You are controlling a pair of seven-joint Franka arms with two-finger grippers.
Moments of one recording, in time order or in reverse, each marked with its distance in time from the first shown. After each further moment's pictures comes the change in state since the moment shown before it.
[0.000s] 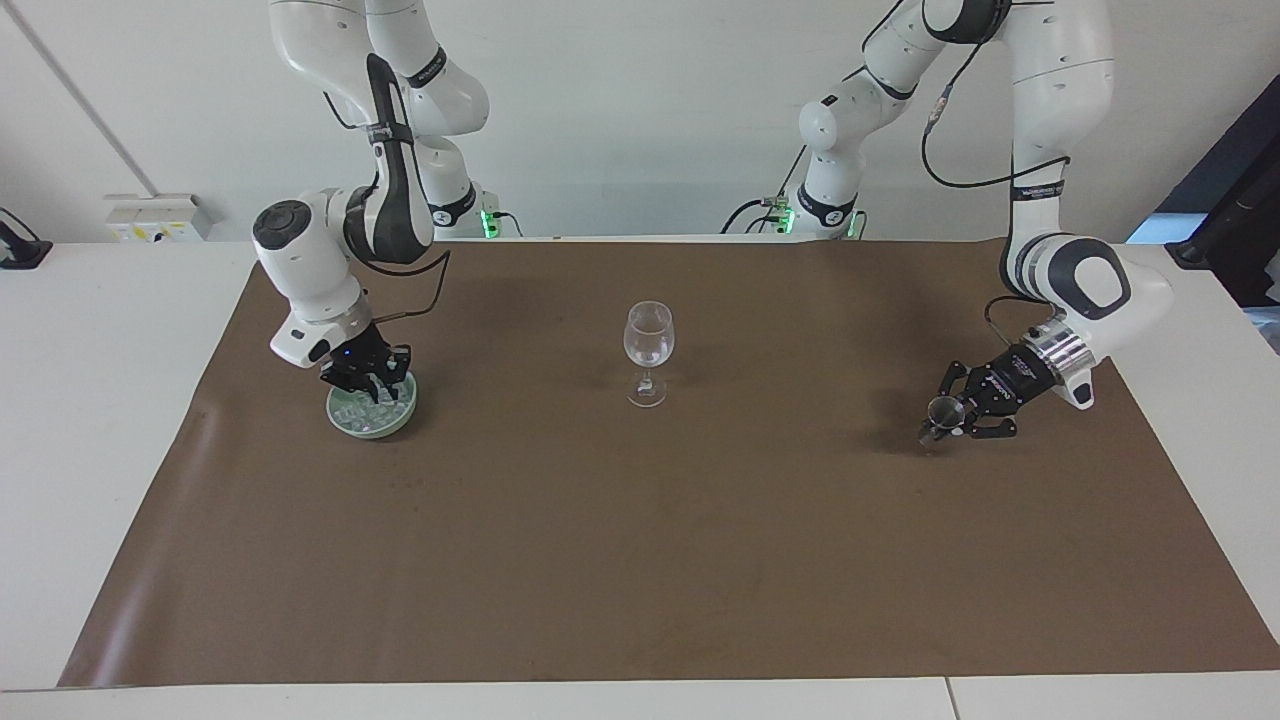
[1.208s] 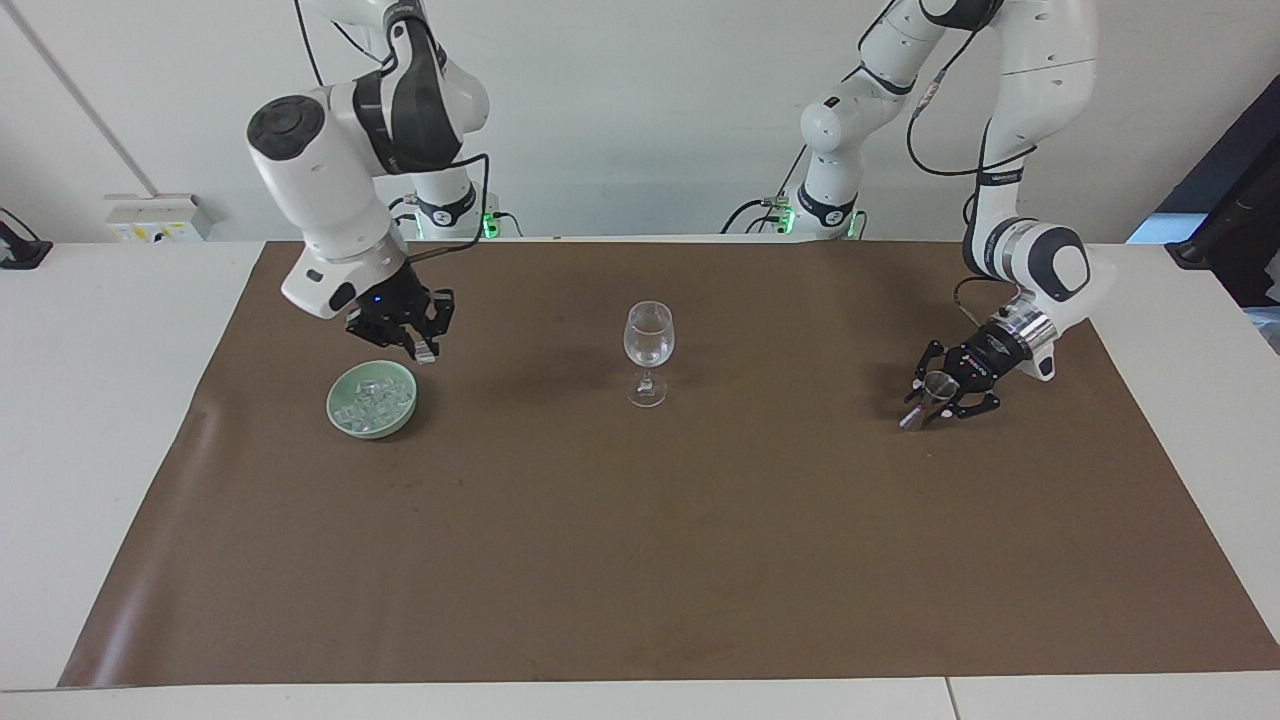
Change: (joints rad) left arm 0.043 -0.081 0.000 -0.199 -0.195 0.002 0.155; right arm 0.087 0.002 0.195 0.590 0.000 -0.641 0.400
